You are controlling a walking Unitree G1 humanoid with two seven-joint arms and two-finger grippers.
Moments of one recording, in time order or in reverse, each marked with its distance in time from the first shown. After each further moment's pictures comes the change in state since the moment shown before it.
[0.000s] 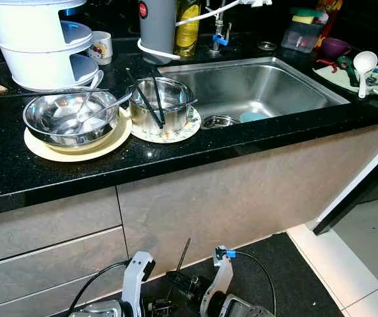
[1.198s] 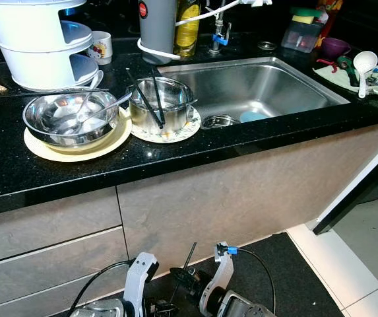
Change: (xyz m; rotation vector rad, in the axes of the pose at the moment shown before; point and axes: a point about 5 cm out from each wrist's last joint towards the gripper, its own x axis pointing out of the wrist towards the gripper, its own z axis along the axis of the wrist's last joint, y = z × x) left arm 0.003 0.004 0.003 0.089 0.044 0.070; right arm -0.002 -0.002 0.008 -0.024 -0.044 -0.010
